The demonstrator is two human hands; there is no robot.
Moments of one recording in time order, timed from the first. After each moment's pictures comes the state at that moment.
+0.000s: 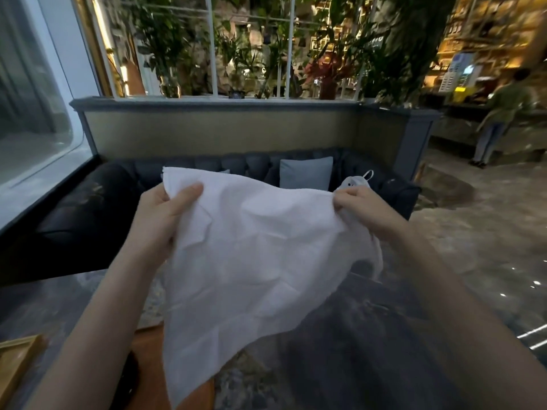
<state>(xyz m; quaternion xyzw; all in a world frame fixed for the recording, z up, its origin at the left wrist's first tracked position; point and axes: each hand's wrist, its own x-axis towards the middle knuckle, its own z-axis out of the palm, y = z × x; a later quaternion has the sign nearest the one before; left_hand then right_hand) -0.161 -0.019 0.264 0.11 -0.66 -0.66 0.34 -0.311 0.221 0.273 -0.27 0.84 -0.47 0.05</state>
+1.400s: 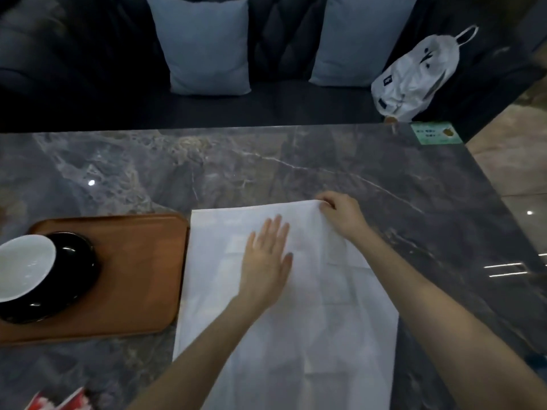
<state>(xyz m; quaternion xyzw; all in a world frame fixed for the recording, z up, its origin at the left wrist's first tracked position) -0.271 0.101 -0.072 0.17 -0.95 -0.20 0.14 -0.440 0.192 -0.014 -0.27 0.90 -0.30 0.17</state>
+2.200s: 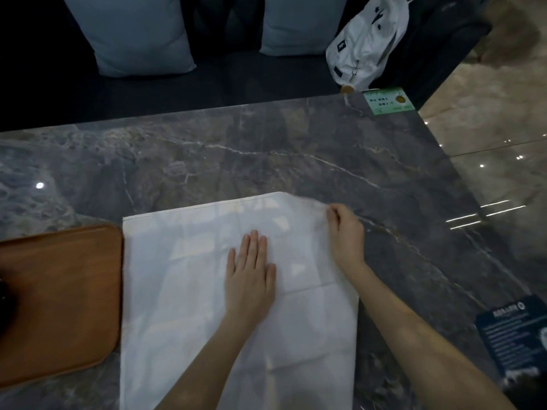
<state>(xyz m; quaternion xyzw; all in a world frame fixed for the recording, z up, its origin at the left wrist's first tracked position) -0.288 0.158 -0.115 0.19 -0.97 -0.13 0.01 -0.433 0.285 -0.064 -0.09 0.92 -0.38 0.02</state>
